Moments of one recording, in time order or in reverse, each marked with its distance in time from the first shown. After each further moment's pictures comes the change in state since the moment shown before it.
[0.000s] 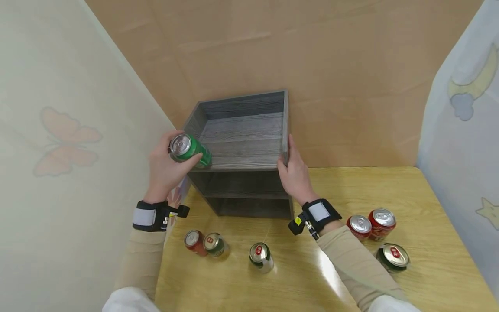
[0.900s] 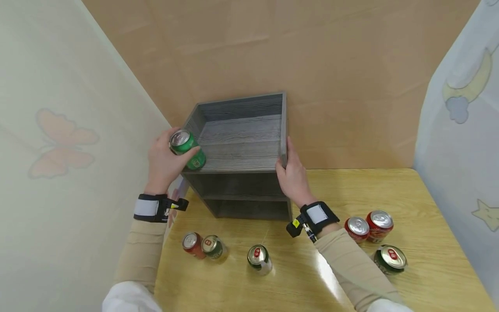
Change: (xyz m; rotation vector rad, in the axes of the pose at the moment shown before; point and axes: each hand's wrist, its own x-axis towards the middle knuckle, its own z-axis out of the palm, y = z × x) left_hand 0.015 -0.017 0.005 0.177 -0.028 -0.139; right_hand -0.001 -0.001 0.003 0.018 0.023 -0.019
